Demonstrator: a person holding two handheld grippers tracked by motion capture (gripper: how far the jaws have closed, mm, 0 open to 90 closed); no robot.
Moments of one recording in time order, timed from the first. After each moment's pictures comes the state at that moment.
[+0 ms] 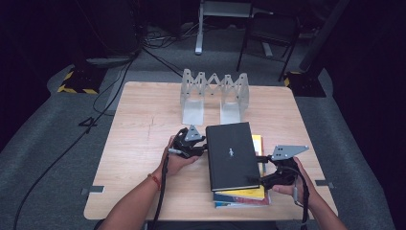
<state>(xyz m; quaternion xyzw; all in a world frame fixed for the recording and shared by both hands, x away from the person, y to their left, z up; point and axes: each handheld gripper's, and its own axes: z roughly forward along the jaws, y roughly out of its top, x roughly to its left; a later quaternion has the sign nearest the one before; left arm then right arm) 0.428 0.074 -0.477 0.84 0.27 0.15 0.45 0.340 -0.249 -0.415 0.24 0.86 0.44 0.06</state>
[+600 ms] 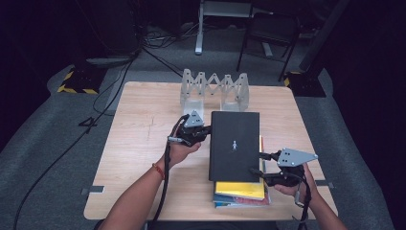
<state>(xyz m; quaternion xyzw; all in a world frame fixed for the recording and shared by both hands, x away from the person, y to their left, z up) 0.439 0.068 -0.423 0.82 0.25 0.13 0.50 0.329 -0.257 -0.409 0.19 0.85 0.46 0.17</state>
